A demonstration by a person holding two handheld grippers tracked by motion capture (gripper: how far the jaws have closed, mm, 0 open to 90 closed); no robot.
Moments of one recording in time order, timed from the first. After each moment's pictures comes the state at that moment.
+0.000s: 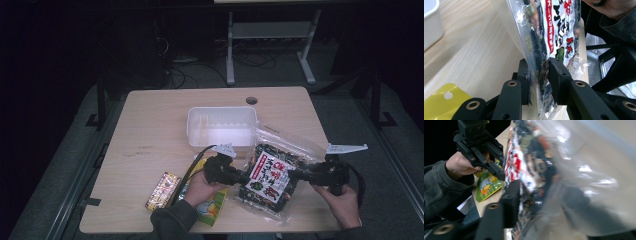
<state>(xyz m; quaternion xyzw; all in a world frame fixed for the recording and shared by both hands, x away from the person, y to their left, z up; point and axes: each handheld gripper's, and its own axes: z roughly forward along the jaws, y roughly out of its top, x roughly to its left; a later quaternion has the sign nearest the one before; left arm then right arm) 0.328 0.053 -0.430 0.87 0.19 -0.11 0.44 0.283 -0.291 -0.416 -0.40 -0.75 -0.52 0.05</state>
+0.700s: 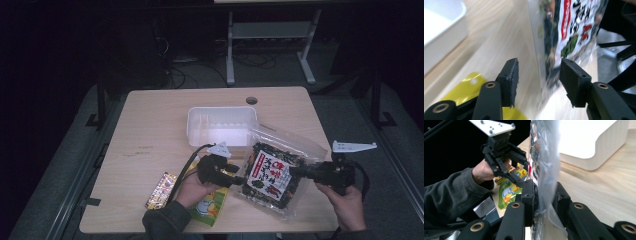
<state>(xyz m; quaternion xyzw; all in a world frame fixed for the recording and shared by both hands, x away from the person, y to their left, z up) 0.317 0.072 -0.412 0.88 0.20 -0.04 0.43 0.269 -0.287 -0.385 -0.37 -0.74 -0.56 0.06</state>
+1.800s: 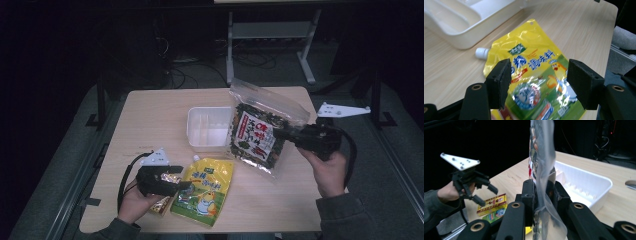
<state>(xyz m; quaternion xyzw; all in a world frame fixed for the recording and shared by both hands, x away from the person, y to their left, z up) 0.277 0.214 -0.393 0.86 0.27 0.04 0.43 0.306 -0.231 -0.298 -0.33 -0.74 -0.57 -0.07</state>
